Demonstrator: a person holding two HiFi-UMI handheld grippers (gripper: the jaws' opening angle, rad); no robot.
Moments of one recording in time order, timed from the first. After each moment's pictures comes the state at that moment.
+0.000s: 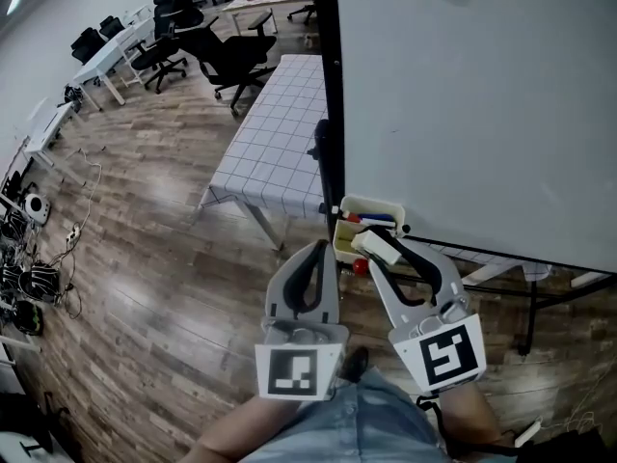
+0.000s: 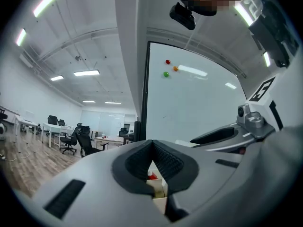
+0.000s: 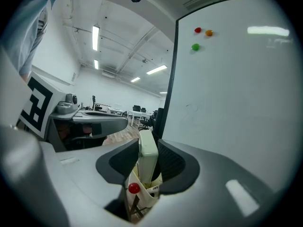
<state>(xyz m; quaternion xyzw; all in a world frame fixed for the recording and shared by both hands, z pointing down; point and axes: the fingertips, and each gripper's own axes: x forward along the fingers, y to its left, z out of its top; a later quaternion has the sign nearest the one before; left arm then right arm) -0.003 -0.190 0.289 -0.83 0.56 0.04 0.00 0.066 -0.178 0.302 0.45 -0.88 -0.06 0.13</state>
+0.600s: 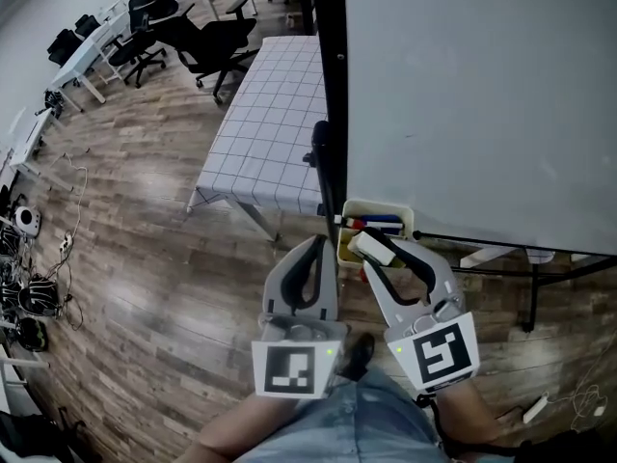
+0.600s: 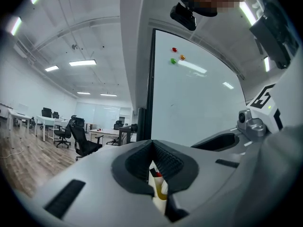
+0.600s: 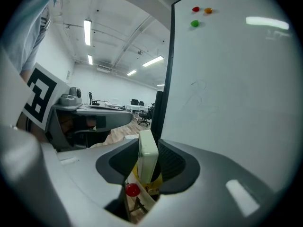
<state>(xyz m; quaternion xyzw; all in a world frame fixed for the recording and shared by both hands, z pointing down) -0.011 -0.236 0.313 -0.85 0.53 0.02 -0.03 0.051 -0.216 0.340 0.46 -0.87 -0.02 0.16</state>
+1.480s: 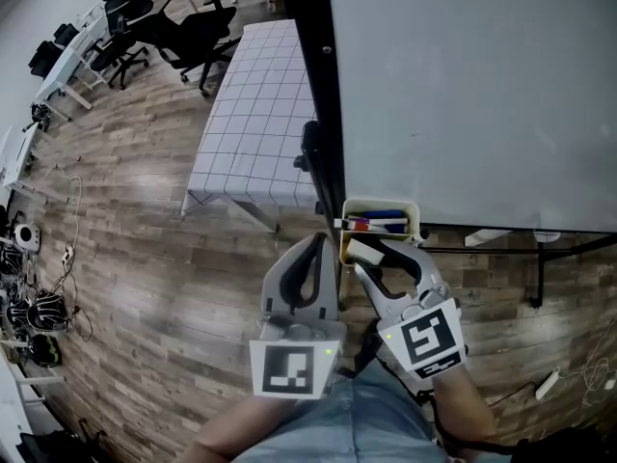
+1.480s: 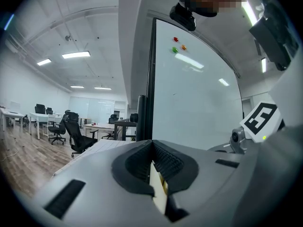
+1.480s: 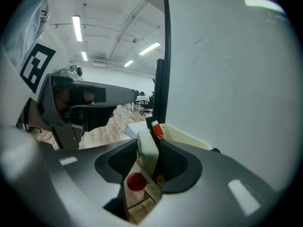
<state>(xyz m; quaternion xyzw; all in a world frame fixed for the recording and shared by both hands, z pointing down) -0.008 -0.257 0.330 -0.87 0.50 -0.02 -0.05 0.042 -0.233 0.401 0.45 -0.87 0.06 0.21</state>
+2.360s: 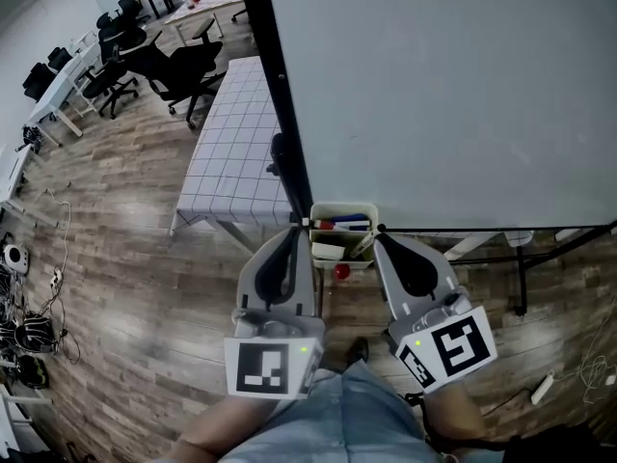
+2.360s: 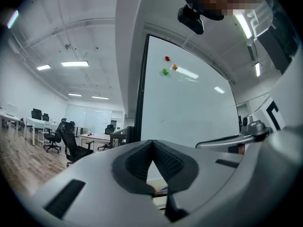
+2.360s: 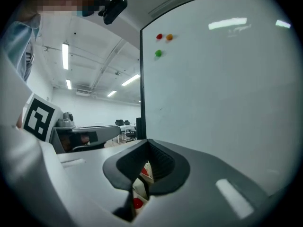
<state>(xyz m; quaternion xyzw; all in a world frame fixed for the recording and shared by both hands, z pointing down) 0.005 -0.225 0.267 -0.87 0.49 0.02 -0.01 0.098 -0.197 0.280 0.54 -0.84 0.03 0.01</state>
